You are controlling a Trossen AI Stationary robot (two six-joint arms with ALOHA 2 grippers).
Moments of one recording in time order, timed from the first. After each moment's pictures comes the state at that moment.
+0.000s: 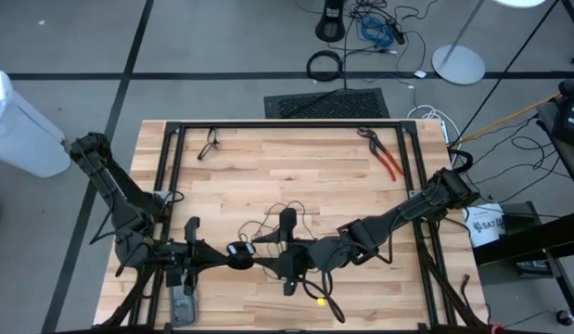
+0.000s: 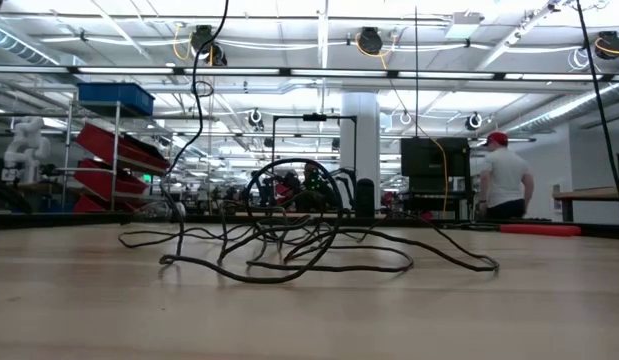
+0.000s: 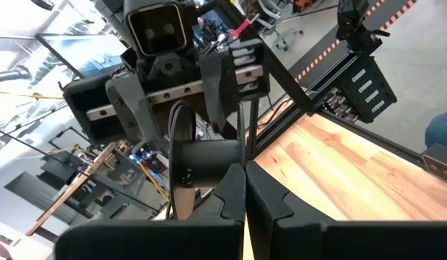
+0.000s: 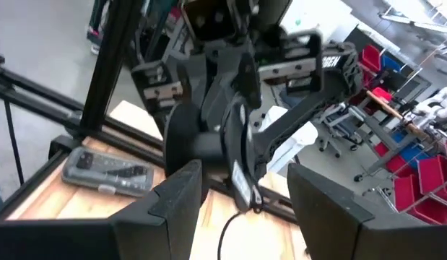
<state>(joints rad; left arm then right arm) -0.92 1.09 0.81 0.23 -0.79 0.69 0.48 1.83 1.67 -0.01 0.54 -0.38</state>
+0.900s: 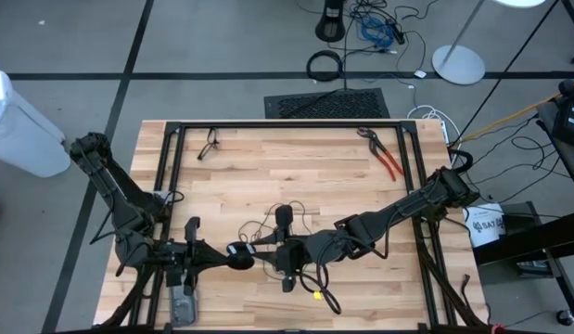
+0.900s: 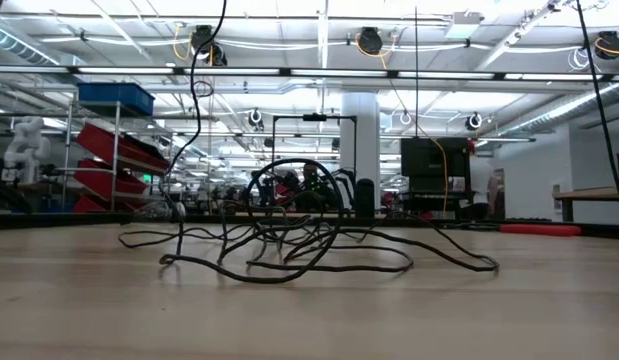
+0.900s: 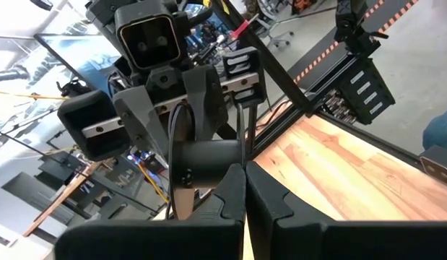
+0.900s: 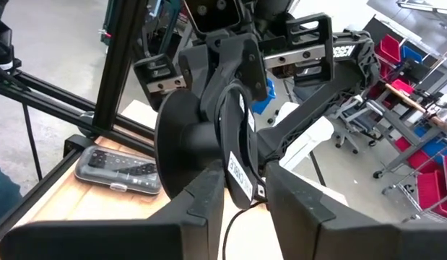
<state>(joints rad) -0.92 1.09 0.81 0.23 -0.79 0.68 0.44 1.83 1.67 -0.03 0.46 -0.34</state>
